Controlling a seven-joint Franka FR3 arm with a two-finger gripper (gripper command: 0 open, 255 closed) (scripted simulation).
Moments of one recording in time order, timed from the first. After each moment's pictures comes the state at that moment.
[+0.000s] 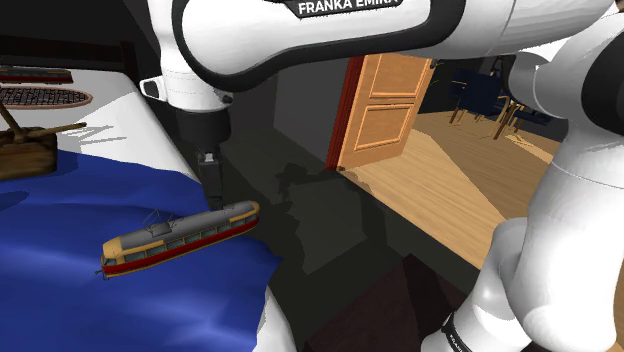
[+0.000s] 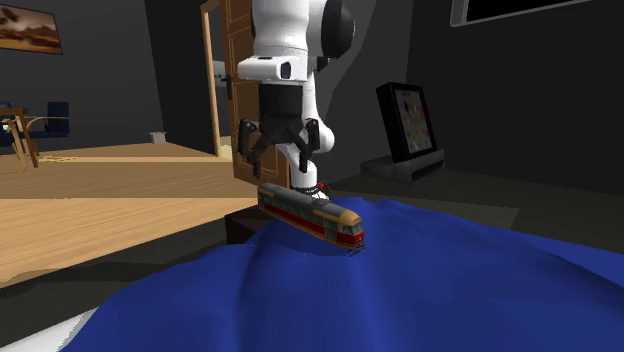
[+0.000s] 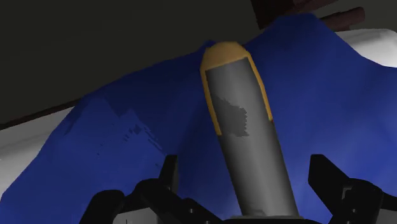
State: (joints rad) arm 0.43 0.14 0.30 -1.72 -0.08 1.78 -0.49
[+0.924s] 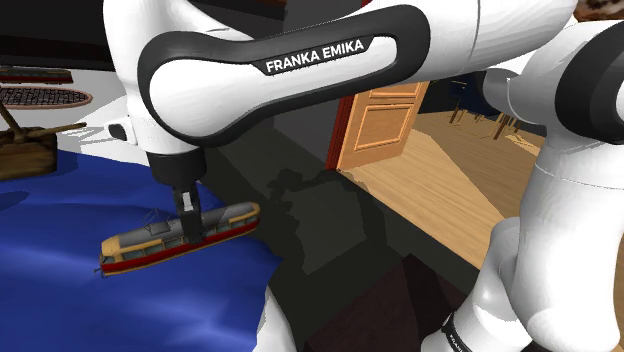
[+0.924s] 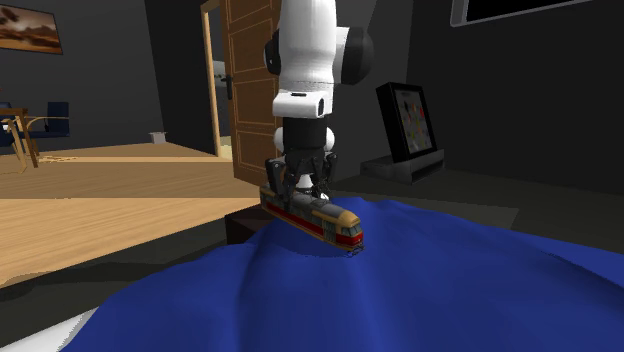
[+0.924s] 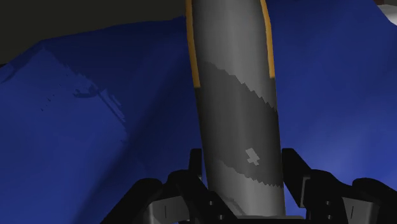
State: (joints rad) arm 0.48 0.23 0.33 -1.73 -0.12 1.88 -0.52
